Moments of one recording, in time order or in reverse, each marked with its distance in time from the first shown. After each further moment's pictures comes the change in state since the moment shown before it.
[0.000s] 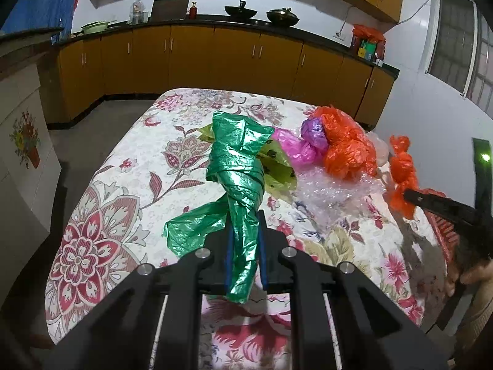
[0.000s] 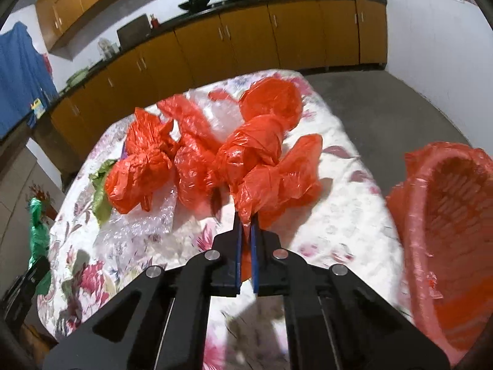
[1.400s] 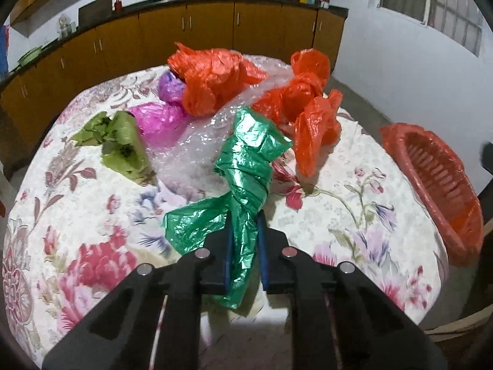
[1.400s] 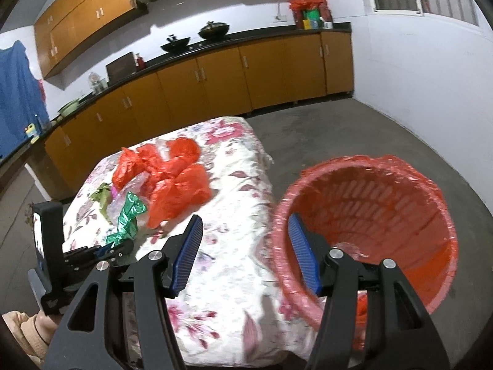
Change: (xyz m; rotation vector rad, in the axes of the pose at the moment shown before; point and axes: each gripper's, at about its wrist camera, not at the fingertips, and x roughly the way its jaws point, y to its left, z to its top) left arm 0.067 -0.133 -0.019 0.263 0.149 -0.104; right arm -0.104 -0.068 -0.021 0.013 -0.143 -0.050
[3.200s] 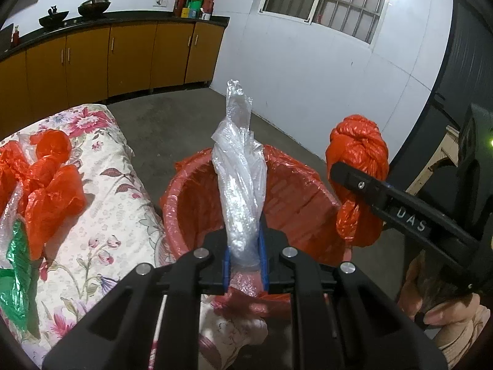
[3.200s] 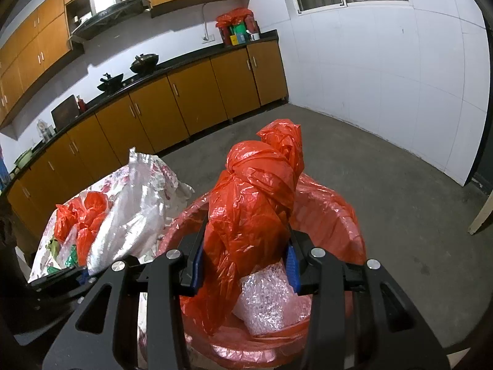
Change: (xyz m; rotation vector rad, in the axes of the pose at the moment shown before) left arm -0.021 -0.210 0.048 0.188 -0.048 -0.500; right arm -0.047 -0.132 0.010 0.206 -0.104 -0.229
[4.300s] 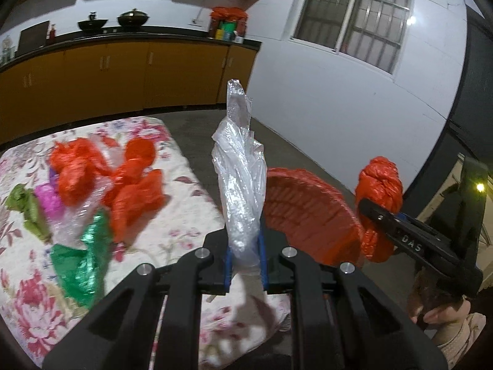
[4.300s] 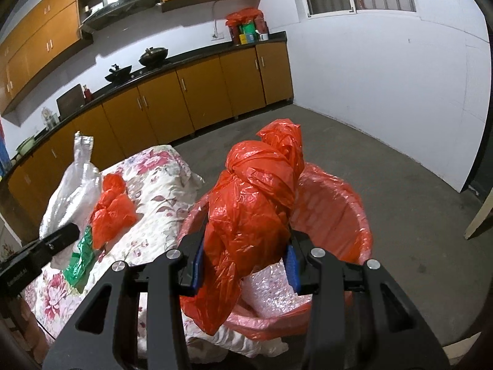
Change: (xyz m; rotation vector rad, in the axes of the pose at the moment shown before) left arm -0.093 0.043 -0.009 -0.068 -0.108 0.094; right arm -0.021 0.014 -0.005 -0.050 0.007 -0.003
